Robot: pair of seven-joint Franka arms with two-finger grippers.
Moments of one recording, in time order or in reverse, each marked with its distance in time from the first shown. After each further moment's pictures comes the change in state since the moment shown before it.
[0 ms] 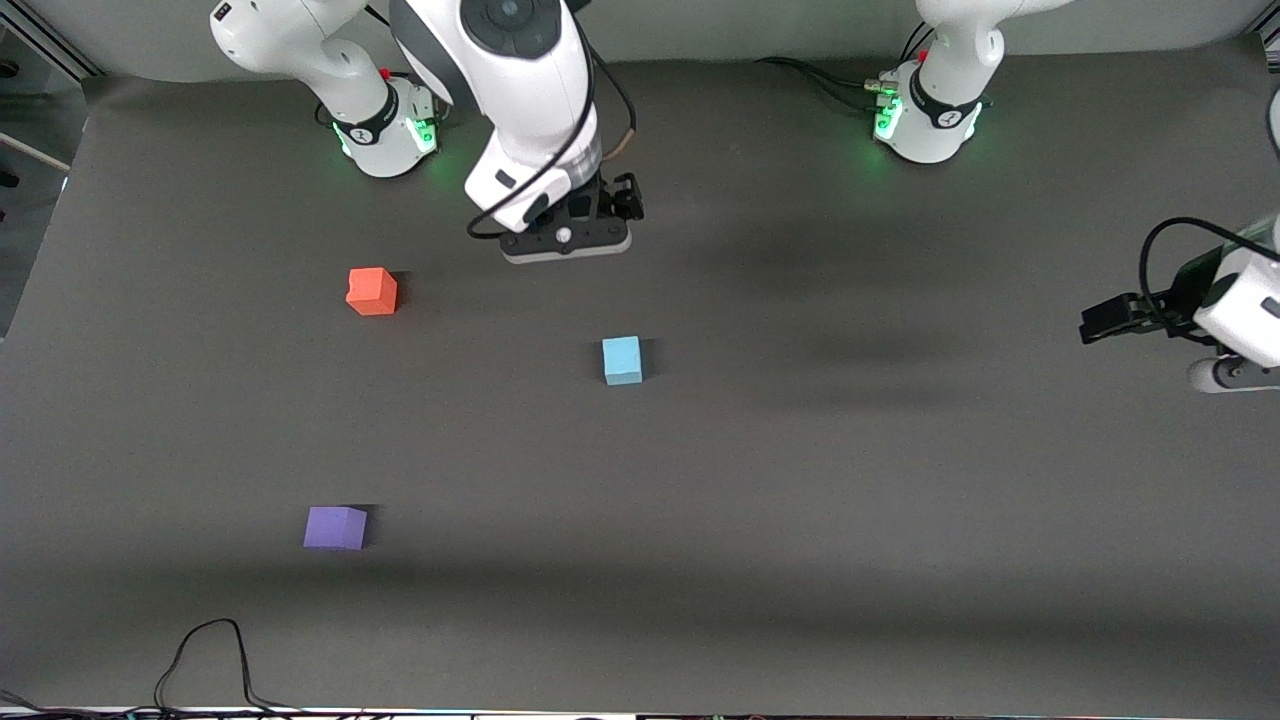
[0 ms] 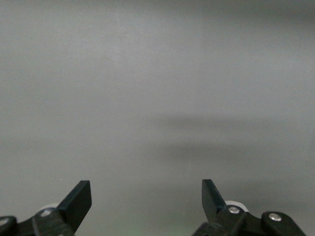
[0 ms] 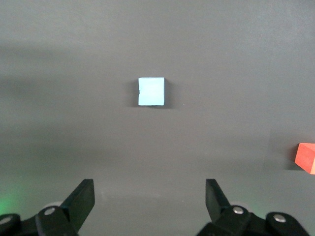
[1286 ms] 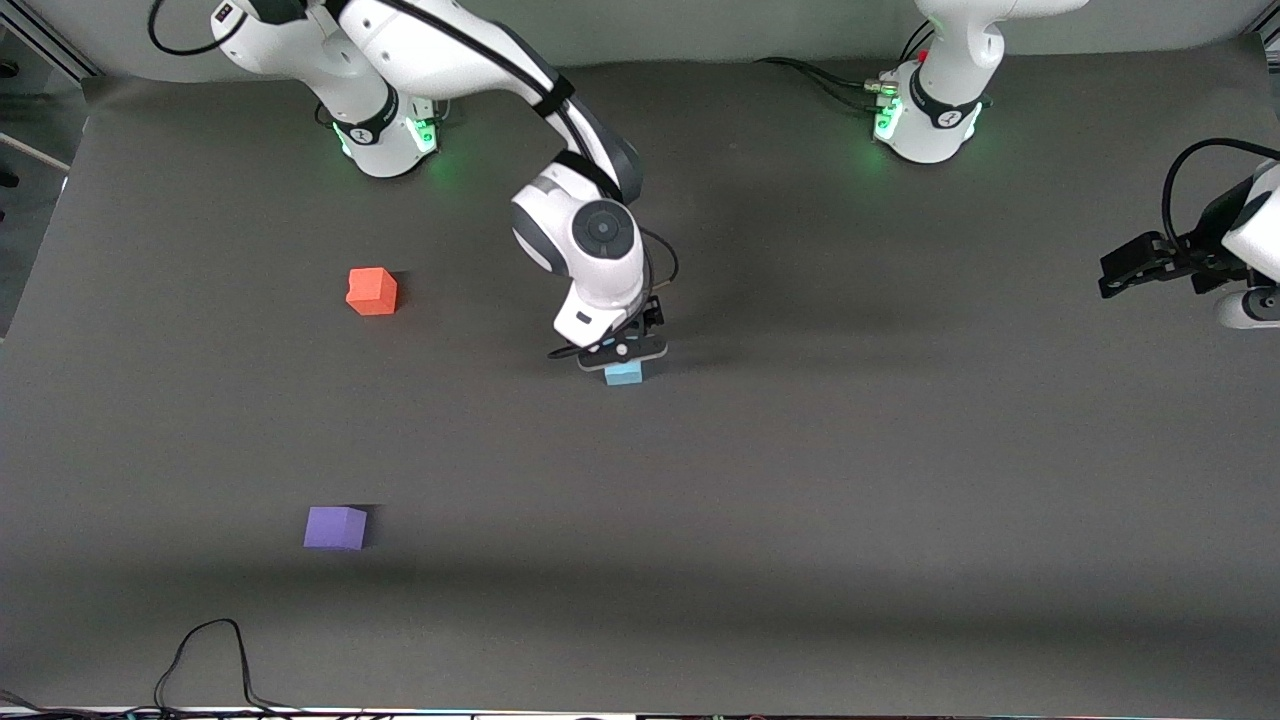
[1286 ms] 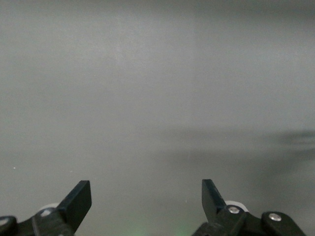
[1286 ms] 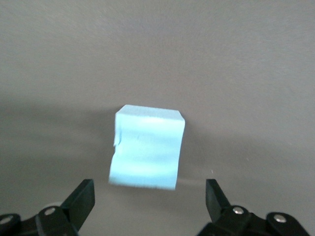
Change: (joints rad) left arm -0.196 -0.104 0.176 -0.010 -0.001 -0.060 0.017; right arm 0.035 0.307 -0.004 -0.322 -0.086 0.658 -0.062
